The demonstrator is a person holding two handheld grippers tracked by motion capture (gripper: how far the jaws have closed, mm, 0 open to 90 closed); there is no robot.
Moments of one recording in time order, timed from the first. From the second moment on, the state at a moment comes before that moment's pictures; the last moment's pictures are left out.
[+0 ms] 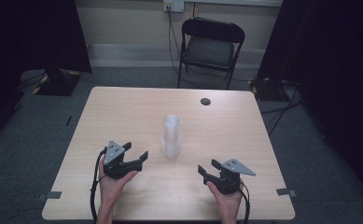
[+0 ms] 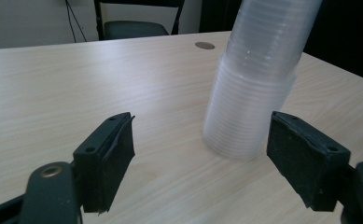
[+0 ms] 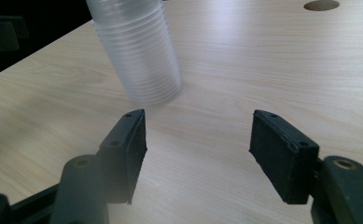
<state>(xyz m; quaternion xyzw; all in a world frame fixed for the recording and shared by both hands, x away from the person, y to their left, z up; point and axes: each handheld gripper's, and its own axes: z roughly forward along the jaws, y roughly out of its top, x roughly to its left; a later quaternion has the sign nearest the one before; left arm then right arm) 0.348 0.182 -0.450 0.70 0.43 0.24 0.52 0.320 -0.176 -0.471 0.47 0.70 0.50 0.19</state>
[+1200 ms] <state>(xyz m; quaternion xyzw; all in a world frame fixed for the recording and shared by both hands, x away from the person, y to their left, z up) 0.397 0.137 -0.400 0.71 0.35 0.21 0.57 0.320 -0.167 -0.470 0.45 0.71 0.51 0.18</state>
